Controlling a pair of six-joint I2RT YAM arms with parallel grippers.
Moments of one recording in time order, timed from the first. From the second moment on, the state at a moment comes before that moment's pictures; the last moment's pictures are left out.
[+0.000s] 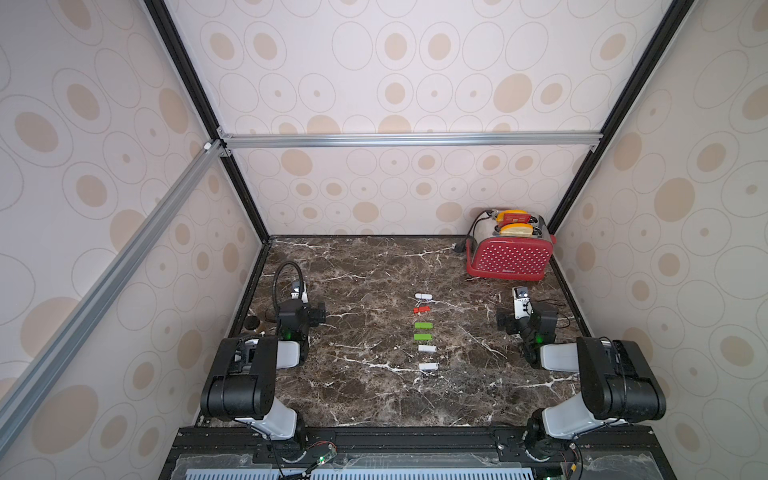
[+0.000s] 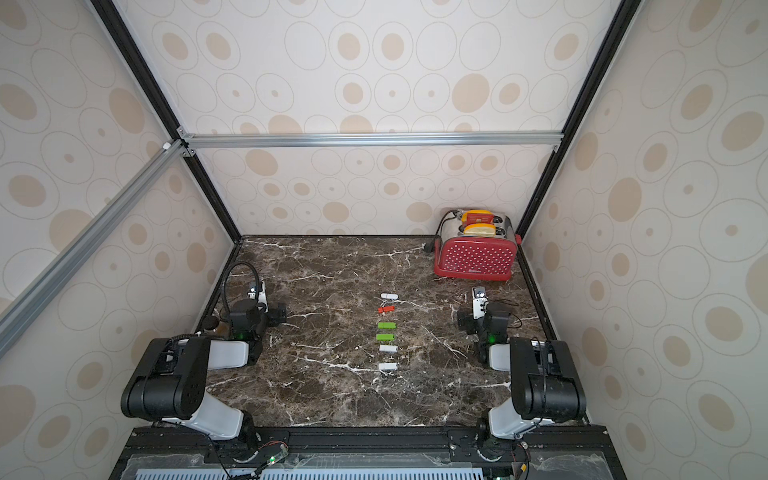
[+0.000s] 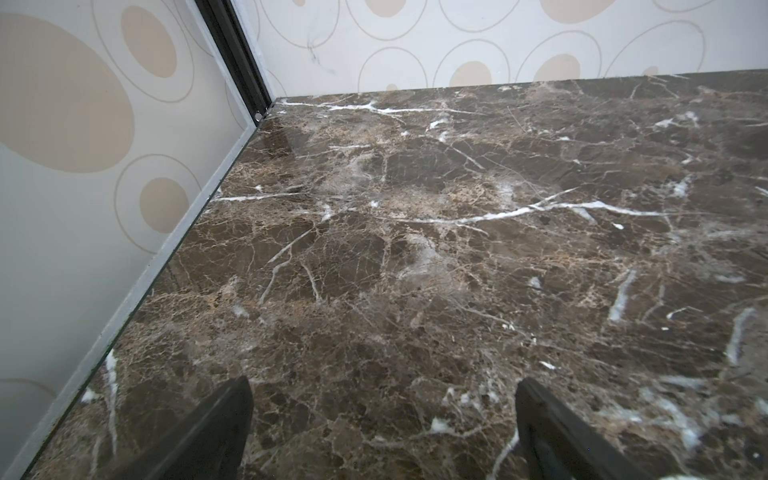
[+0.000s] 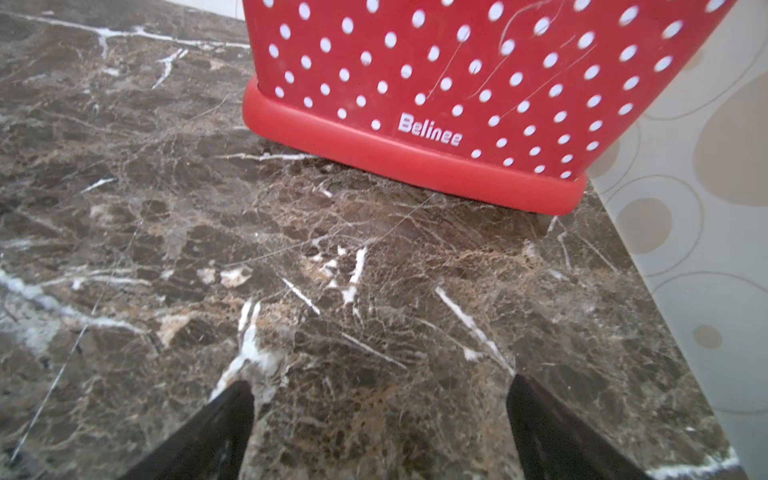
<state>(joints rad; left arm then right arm) 0.03 1.55 0.41 0.71 -0.15 0.05 0.00 1.53 0.38 0.70 -0.03 -0.24</state>
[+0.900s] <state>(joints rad) 0.03 1.55 0.41 0.71 -0.15 0.05 0.00 1.53 0.41 0.69 0.01 -0.22</state>
